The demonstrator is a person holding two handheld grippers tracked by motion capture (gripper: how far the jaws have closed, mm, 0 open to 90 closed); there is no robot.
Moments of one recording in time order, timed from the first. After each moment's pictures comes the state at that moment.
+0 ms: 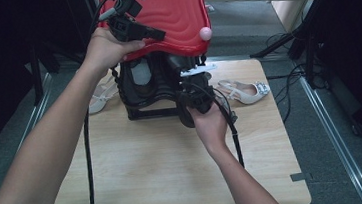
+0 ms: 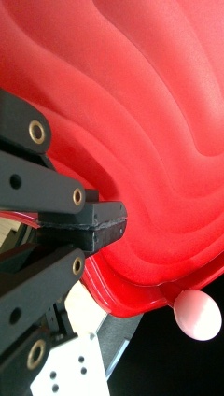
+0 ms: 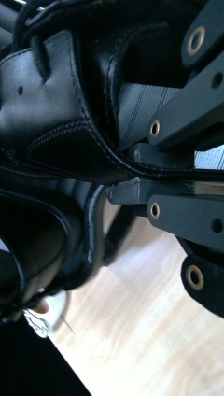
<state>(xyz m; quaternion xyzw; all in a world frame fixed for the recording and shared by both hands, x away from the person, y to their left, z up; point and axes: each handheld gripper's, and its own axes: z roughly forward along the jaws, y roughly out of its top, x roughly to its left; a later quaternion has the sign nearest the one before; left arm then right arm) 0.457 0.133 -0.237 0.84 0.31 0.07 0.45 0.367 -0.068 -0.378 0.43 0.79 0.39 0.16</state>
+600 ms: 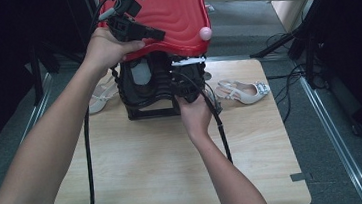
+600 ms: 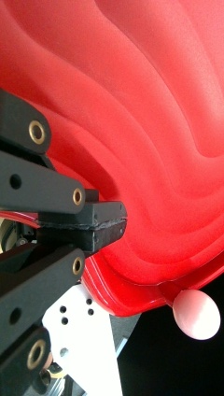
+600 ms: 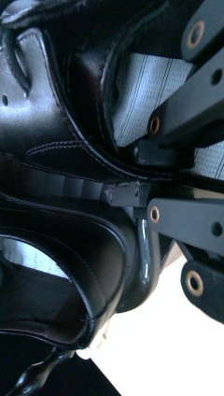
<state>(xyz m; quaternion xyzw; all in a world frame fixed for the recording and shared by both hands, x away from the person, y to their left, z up) 0.457 0.134 -0.237 0.83 0.31 0.07 0.45 0.403 -0.041 -0.387 0.47 0.76 0.42 0.18</state>
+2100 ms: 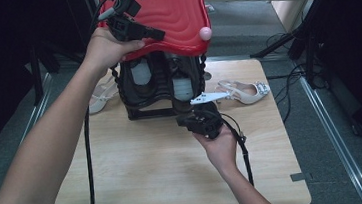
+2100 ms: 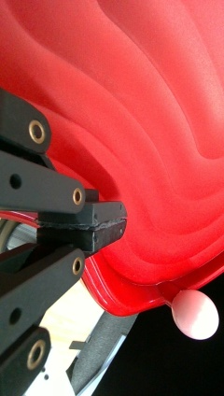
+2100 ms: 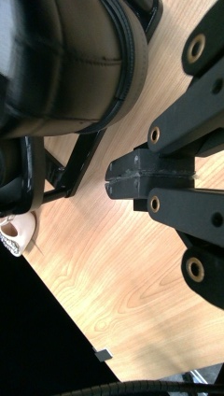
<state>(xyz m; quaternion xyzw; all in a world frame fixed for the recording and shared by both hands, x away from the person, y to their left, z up) 0.459 0.135 -0.237 0.83 0.32 0.06 0.45 0.324 -0.095 -0.424 0.38 0.80 0.46 0.04</state>
